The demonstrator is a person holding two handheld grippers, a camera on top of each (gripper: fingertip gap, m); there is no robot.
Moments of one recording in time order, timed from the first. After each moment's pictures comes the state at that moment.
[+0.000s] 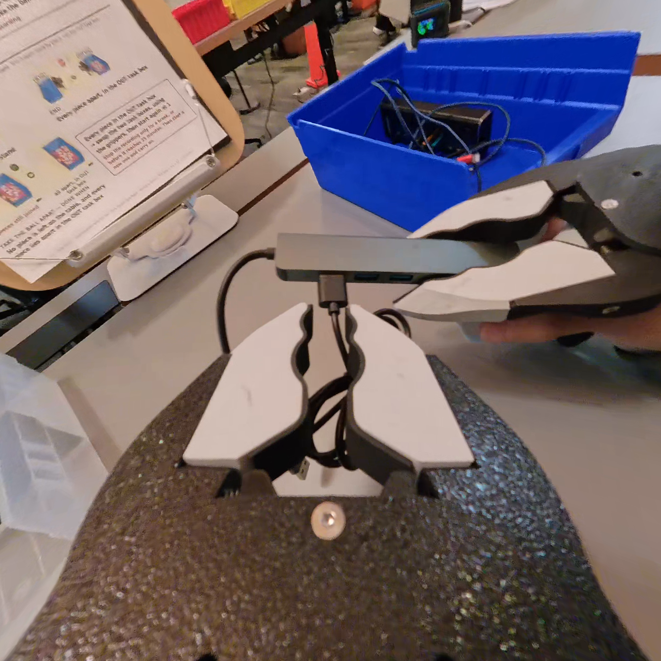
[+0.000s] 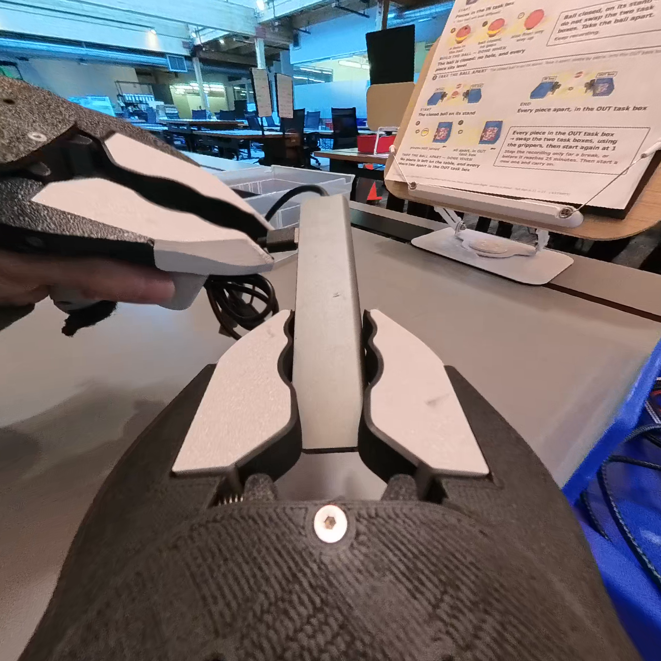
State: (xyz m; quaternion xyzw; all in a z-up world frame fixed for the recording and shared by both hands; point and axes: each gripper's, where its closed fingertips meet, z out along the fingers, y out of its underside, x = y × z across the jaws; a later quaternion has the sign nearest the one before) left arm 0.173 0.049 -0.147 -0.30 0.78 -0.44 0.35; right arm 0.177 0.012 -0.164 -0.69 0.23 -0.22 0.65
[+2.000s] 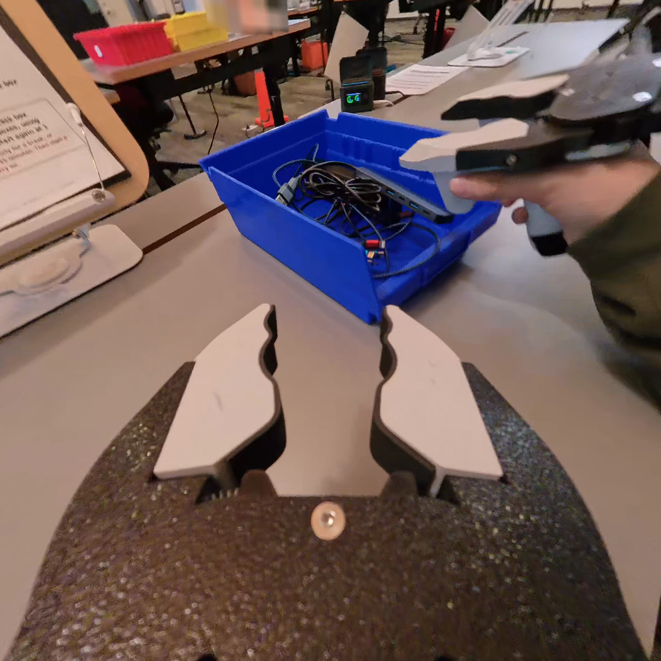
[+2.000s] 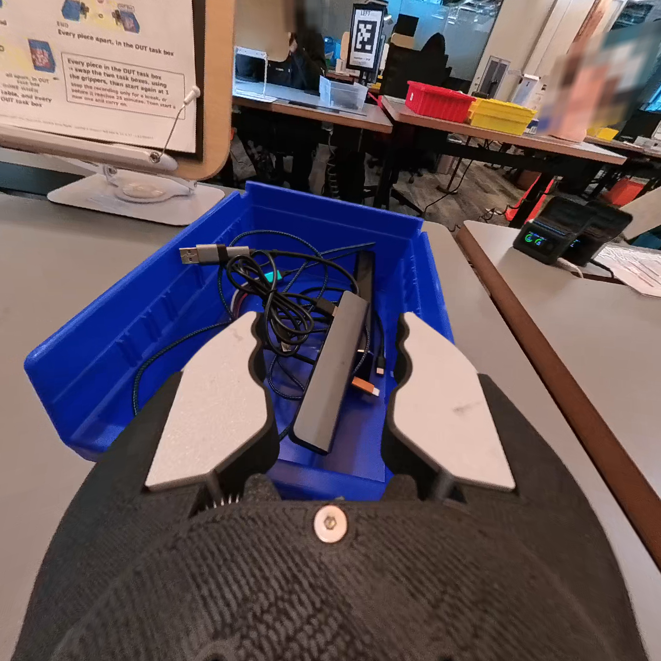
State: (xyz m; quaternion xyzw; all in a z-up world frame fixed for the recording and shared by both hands) left arm 0.174 -0.042 -0.148 -0.30 0.75 -0.52 0.27; right arm 0.263 -0.232 -0.137 -0.62 0.47 -0.46 0.44
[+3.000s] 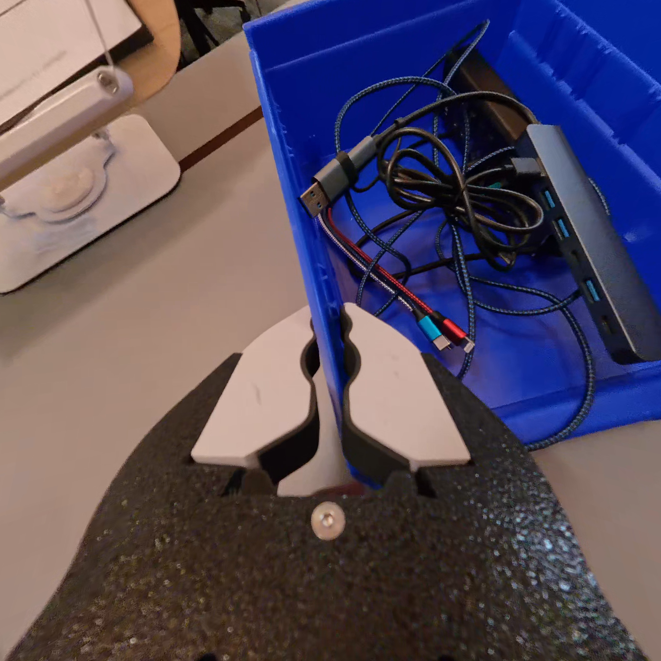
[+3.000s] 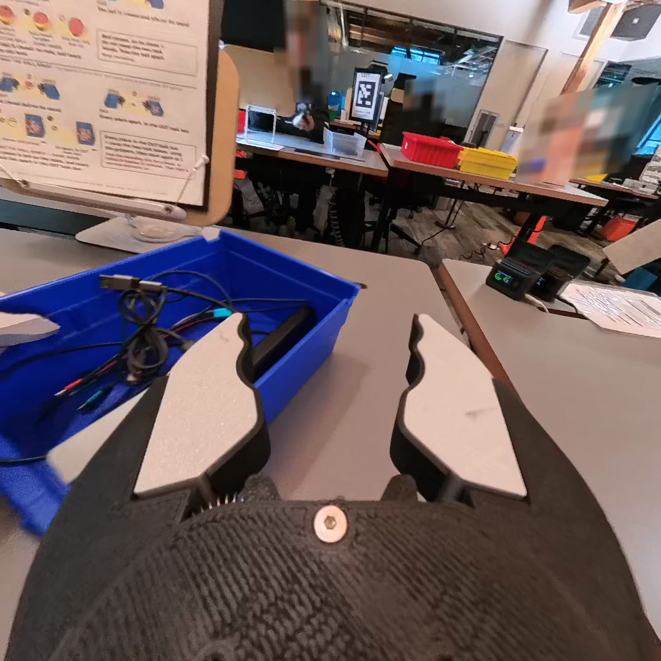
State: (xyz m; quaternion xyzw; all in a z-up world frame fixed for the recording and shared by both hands) left arm 0.280 -0.022 -0.201 -0.40 0.80 -0.36 0.27; right arm 0.241 -0.259 -0.089 -0.60 0.44 -0.47 0.47
